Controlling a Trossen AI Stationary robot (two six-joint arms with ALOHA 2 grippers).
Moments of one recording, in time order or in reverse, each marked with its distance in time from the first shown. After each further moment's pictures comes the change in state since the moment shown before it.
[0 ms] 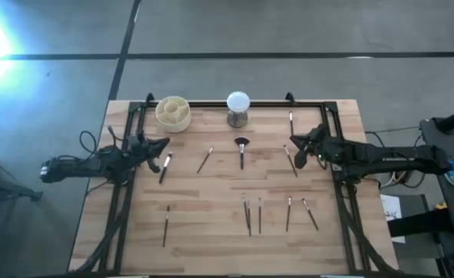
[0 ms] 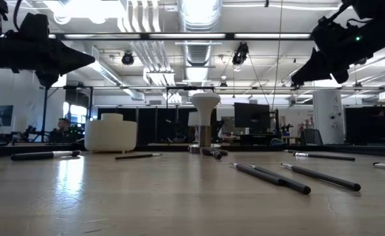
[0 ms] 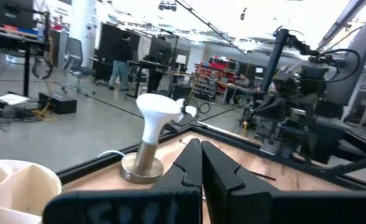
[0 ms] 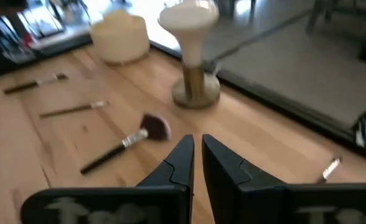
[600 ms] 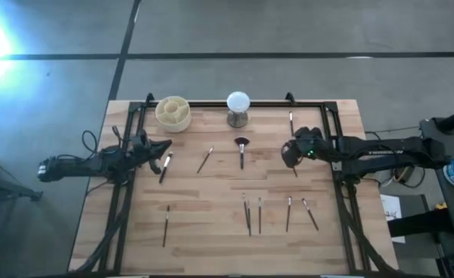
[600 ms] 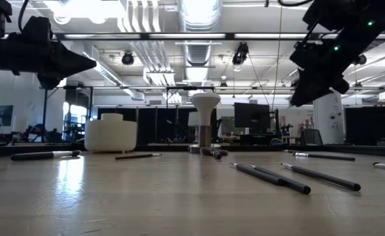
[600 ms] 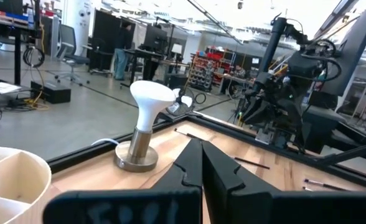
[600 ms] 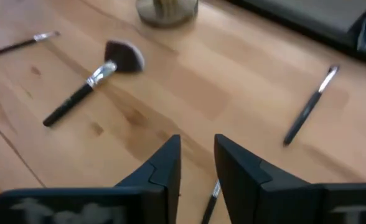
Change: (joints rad) left arm 0.001 0.059 0.000 -0.006 0.023 -0.036; right arm -0.074 0.344 0.184 -0.266 -0.097 0.269
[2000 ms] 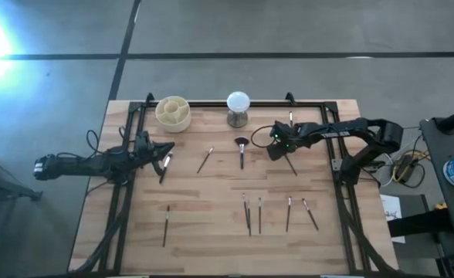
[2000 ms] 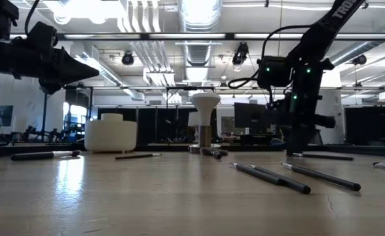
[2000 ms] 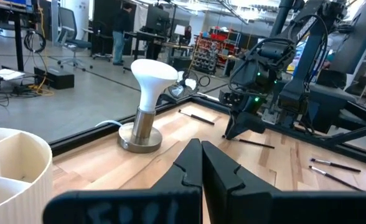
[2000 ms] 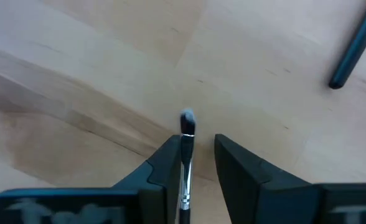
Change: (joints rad) left arm 0.000 0.088 -0.001 -0.001 0.000 -0.019; right arm -0.283 0.644 0.177 -0.003 -0.257 0.070
